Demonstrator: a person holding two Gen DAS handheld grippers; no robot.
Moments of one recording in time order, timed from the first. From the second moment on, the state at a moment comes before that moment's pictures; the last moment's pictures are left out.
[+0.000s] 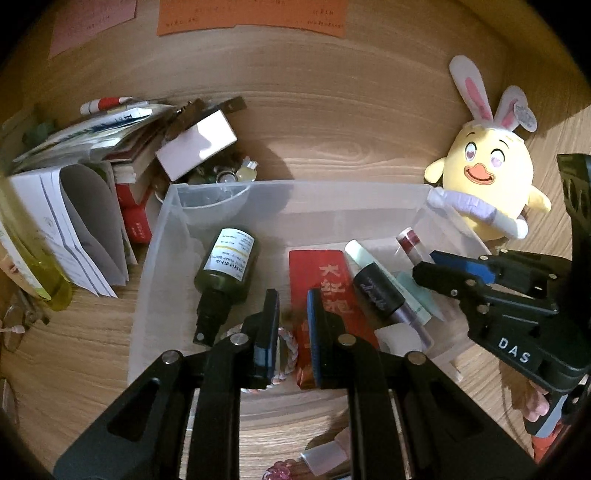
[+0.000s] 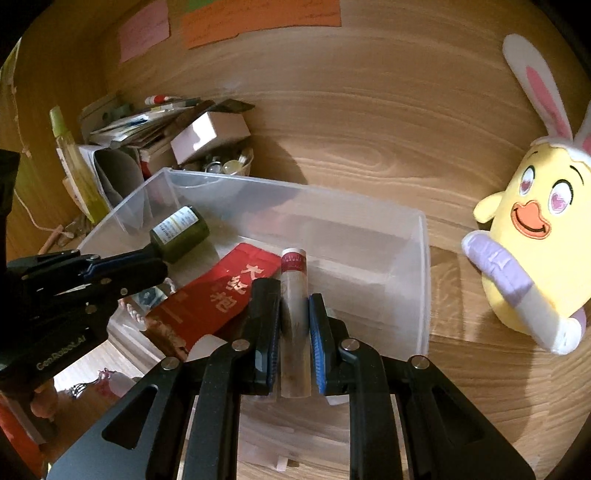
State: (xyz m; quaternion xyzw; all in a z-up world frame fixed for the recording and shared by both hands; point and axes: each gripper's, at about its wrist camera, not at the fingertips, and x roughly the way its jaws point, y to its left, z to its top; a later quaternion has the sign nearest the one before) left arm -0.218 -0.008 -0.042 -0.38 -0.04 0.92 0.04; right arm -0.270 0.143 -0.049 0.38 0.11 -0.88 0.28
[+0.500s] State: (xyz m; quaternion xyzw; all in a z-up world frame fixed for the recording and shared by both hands) left arm -0.189 -0.004 -0.017 -0.34 -0.03 0.94 0.04; right arm -0.242 0.150 -0.017 0.34 0.09 -0.89 0.29
